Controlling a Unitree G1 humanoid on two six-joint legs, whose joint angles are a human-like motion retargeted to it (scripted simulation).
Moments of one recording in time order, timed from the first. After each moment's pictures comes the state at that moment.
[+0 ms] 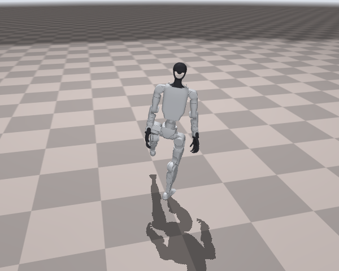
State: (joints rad) left arm 0.02 0.10 0.14 1.63 0.02 0.10 -0.08; right arm -0.05 -0.20 -0.05 1.47 -0.69 0.20 0.12; waist 0.12 -0.11 0.15; left_leg -0.76 0.16 0.41 0.24 -0.29 0.01; right_leg 0.02 -0.15 -0.35 0.01 0.05 -0.17
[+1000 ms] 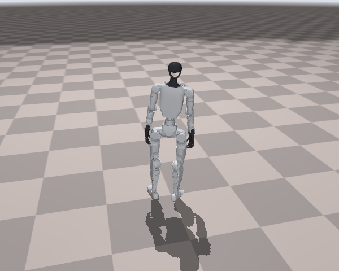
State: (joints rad) left arm 0.01 0.12 0.14 1.61 0.09 0.11 -0.08; right arm -0.05 -0.12 -0.04 1.50 -0.68 0.19 0.14; waist -0.11 0.01 -0.13; left_leg -0.05 0.04 0.43 0.06 -0.16 -0.10; right_leg 0.00 -0.12 -0.53 -0.01 0.00 -0.01
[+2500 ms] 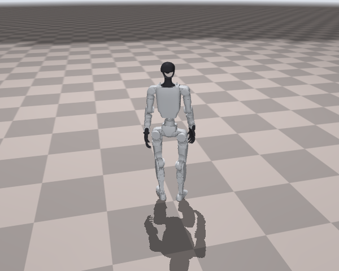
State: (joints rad) left arm 0.07 0.17 0.20 1.70 0.06 0.16 -0.09; right arm -0.04 -0.12 0.05 1.34 -0.70 0.05 0.20; waist 0.00 -0.06 -0.08; left_leg 0.03 0.00 0.45 0.17 -0.32 -0.03; right_leg 0.03 -0.09 -0.26 0.02 0.05 0.04
